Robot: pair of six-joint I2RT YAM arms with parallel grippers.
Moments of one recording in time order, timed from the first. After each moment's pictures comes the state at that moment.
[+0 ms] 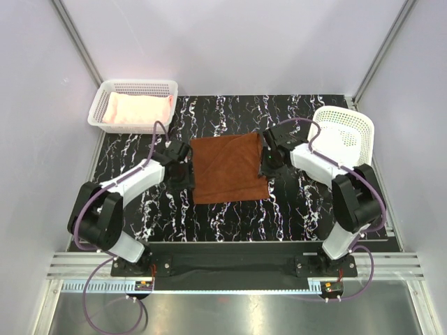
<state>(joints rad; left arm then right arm) -0.44 1.51 0.95 -0.64 -0.04 -0.55 0.47 1.70 1.17 -0.62 -0.05 0.62</state>
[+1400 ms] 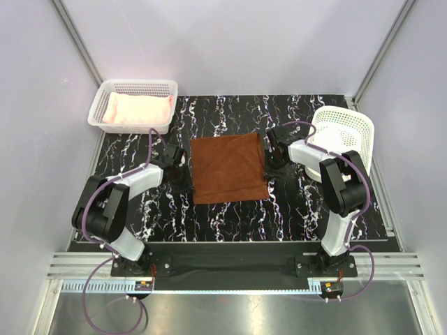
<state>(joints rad) -0.35 1.58 0.82 -0.38 0.16 -0.60 0.38 1.88 1.21 -0.57 -0.12 0.50</state>
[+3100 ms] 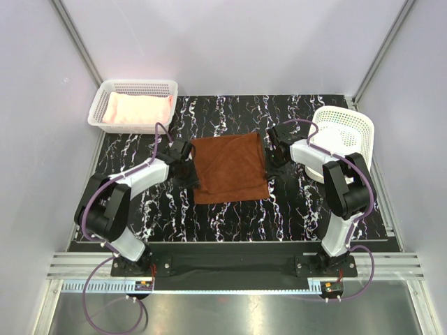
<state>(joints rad) -0.43 1.59 0.94 -0.46 0.11 -0.67 0.38 1.84 1.21 -0.58 -0.12 0.51</state>
